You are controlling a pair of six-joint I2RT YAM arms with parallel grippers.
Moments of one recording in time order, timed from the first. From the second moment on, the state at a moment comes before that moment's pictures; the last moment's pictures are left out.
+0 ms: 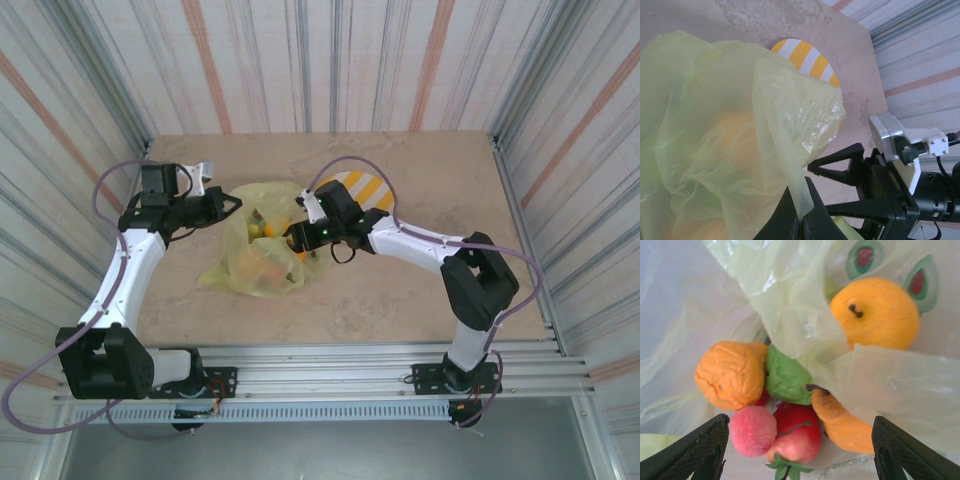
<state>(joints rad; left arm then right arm) -0.02 1.26 1.10 -0.57 0.69 -0.37 0.76 1.76 1.24 -0.20 -0.33 0.39</state>
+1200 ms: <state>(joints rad) -0.02 1.26 1.10 -0.57 0.69 -0.37 0.57 1.85 1.20 -0.30 -0.16 0.38</state>
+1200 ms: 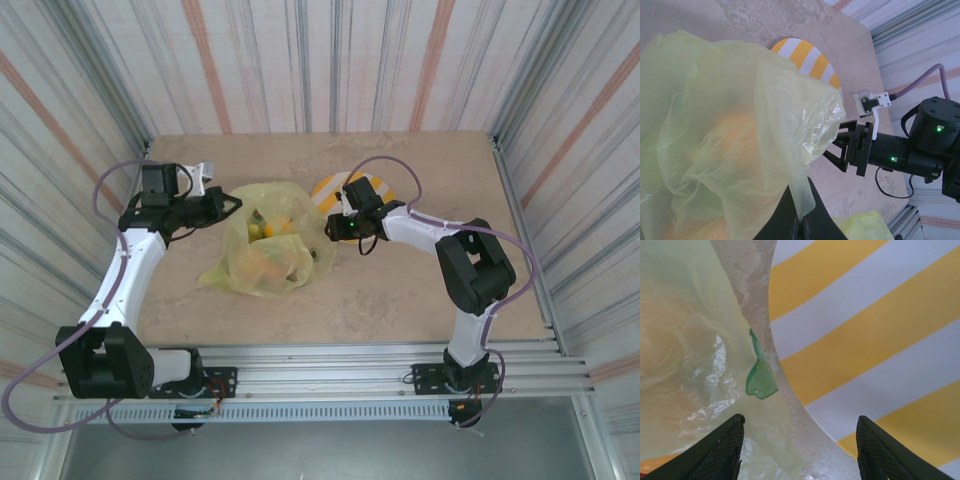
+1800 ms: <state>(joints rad) -0.02 1.27 1.10 -0.57 0.69 -0.37 0.60 1.85 1.16 -0.24 -0.25 0.39</state>
